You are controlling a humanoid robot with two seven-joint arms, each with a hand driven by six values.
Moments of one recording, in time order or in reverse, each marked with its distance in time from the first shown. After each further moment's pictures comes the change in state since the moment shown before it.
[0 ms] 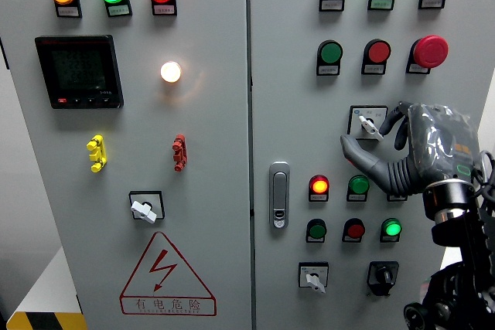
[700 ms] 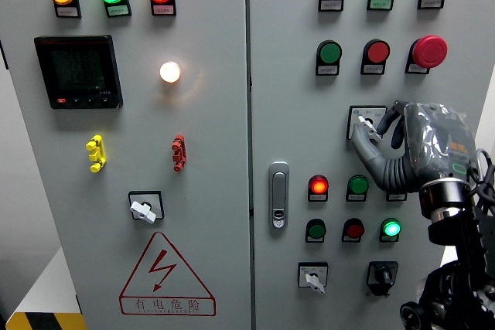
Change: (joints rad) left arm 0.000 0.000 0.000 0.000 0.000 0.000 0.000; right arm 0.008 0.001 -0.013 -0.007 -0.009 0.001 -0.005
